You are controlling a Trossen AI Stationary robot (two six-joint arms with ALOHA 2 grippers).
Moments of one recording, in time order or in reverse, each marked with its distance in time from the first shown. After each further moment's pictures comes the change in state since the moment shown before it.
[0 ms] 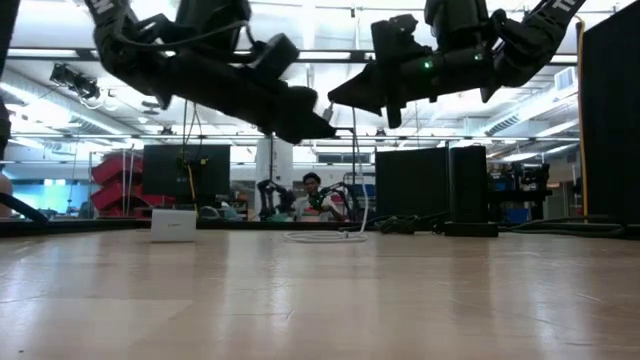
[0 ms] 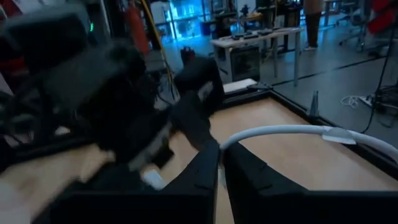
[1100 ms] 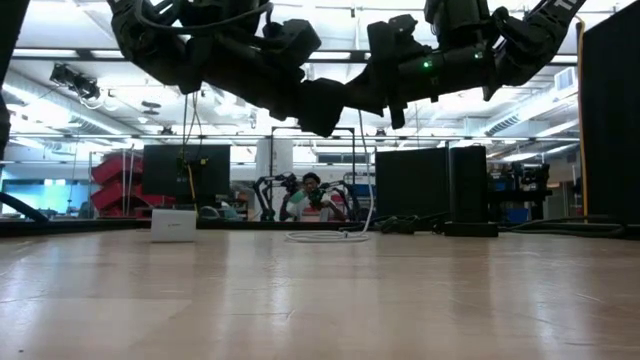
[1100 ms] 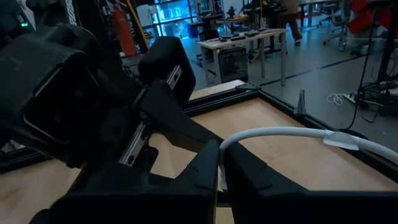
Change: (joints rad) left arm -0.047 0.049 0.104 -0.002 -0.229 0.038; right arm 0.010 0.000 0.000 -0.010 0.048 0.006
